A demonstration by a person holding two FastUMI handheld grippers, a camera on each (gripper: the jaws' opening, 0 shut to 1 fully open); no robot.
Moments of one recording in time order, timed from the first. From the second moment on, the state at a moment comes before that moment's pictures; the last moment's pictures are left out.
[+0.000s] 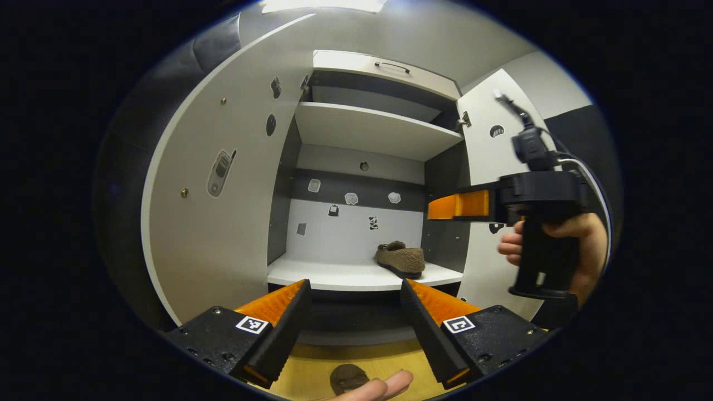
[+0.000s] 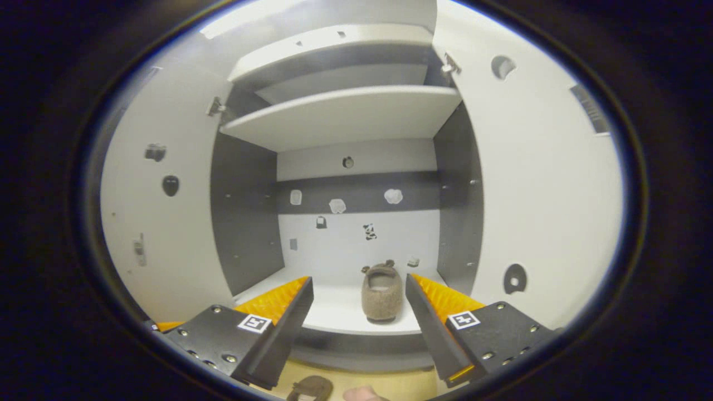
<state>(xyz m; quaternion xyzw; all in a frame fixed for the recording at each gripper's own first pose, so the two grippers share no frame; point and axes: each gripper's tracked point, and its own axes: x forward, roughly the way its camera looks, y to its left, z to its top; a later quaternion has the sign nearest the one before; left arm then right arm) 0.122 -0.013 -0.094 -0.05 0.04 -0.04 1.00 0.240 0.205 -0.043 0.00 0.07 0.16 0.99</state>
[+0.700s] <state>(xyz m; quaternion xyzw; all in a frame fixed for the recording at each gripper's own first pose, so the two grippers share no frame) 0.066 -0.013 -0.208 -0.02 0.14 -0.04 0.99 0.057 0.097 -0.067 -0.01 0.04 0.08 1.00</state>
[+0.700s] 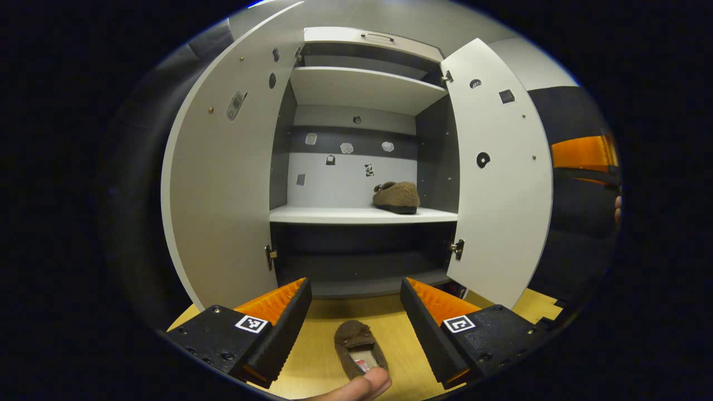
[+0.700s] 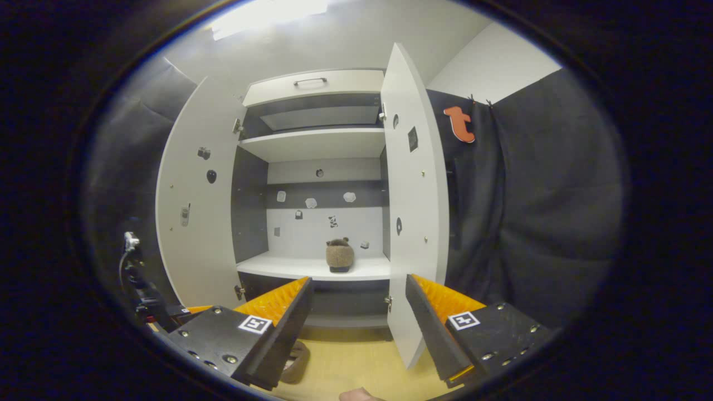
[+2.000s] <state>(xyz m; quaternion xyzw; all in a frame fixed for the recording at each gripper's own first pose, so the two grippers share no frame) 0.054 -0.012 -0.459 -0.06 0.42 -0.04 0.90 0.001 0.096 -0.092 0.01 0.01 0.06 1.00</state>
